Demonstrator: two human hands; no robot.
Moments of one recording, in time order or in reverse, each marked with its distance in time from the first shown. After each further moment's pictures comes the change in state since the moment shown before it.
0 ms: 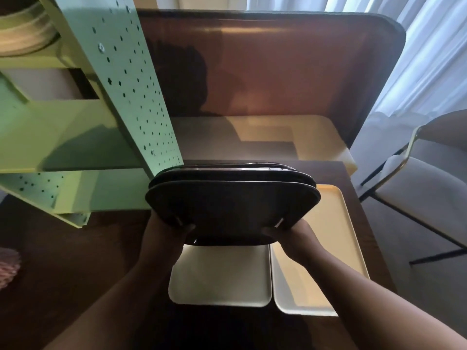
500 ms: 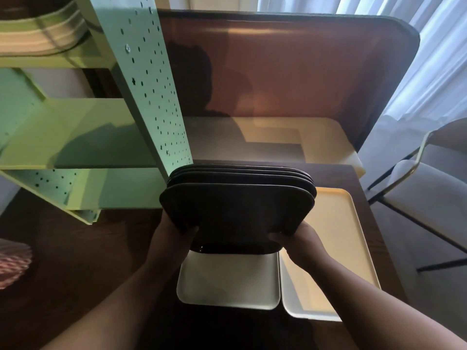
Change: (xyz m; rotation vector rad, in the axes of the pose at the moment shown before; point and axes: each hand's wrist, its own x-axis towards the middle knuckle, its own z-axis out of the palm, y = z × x) left_hand -0.011 0.000 -0.005 0.135 -0.020 -0.102; right_hand -0.005 -0.005 0.011 -0.174 0.036 0.031
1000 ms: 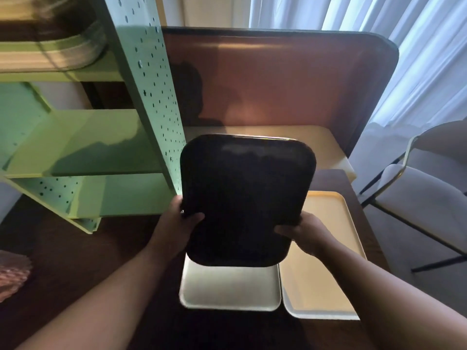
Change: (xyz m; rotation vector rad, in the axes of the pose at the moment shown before) left_hand 0.036 0.018 -0.013 0.017 -0.142 0.053; right_hand -0.003 -0.028 -0.031 0.057 -0.104 0.015
